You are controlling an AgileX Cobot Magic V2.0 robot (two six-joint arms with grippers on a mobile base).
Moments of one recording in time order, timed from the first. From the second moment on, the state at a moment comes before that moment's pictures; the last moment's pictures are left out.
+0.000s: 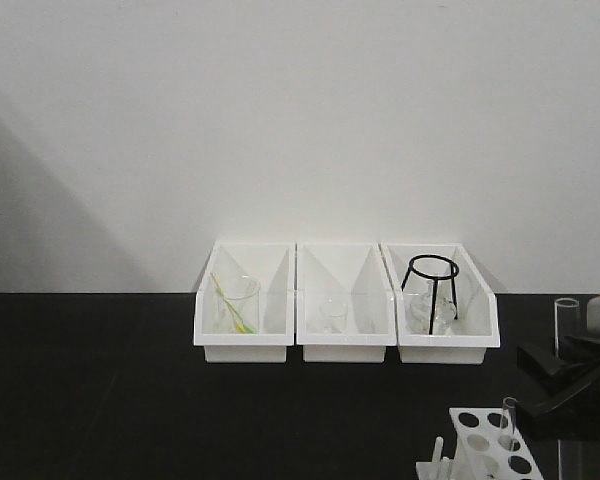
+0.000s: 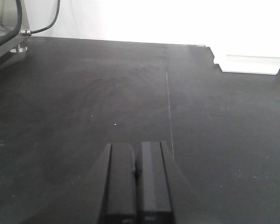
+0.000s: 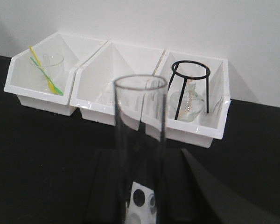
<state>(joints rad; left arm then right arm) 0.08 -0.02 0.03 0.05 0.29 -0.16 0.09 1.12 -0.65 -1.16 -0.18 1.07</state>
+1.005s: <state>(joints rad) 0.08 -0.02 0.03 0.05 0.29 -0.16 0.09 1.38 -0.43 -0.34 -0.80 0.31</state>
